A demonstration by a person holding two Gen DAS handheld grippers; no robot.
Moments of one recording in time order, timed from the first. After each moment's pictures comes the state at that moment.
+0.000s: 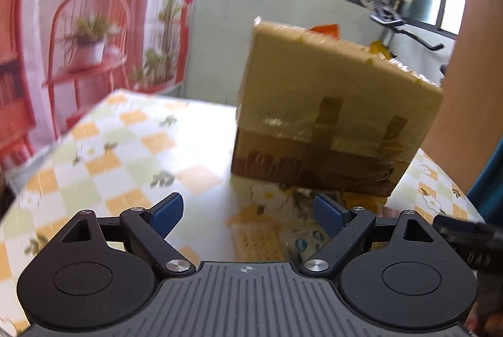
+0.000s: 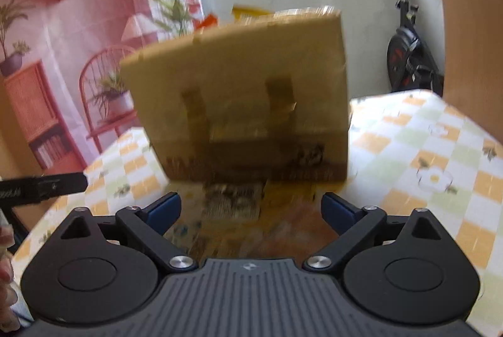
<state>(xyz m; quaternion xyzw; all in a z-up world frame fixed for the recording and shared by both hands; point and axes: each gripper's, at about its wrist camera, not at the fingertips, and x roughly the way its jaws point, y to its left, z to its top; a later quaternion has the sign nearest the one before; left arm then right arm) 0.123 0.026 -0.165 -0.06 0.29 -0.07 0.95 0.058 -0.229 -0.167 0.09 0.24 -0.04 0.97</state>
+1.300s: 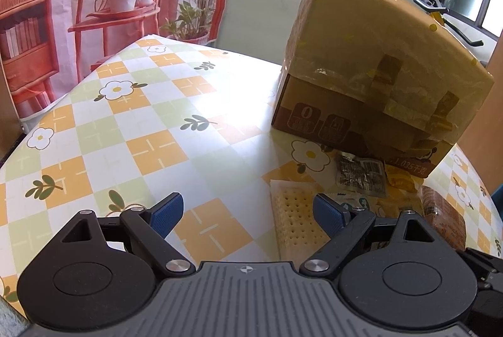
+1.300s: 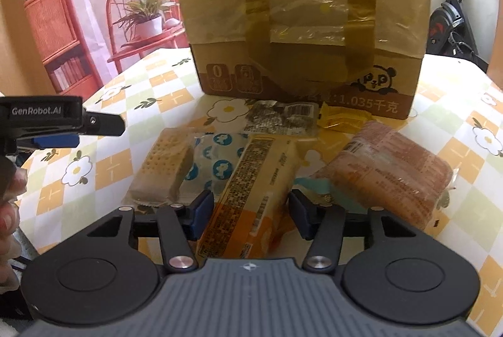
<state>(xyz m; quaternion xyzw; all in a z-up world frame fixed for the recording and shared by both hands) 0.126 0.040 -0.201 -0.09 0.36 -0.02 0.93 0.080 -0.180 -0.220 0.04 0.33 0.01 0.94</state>
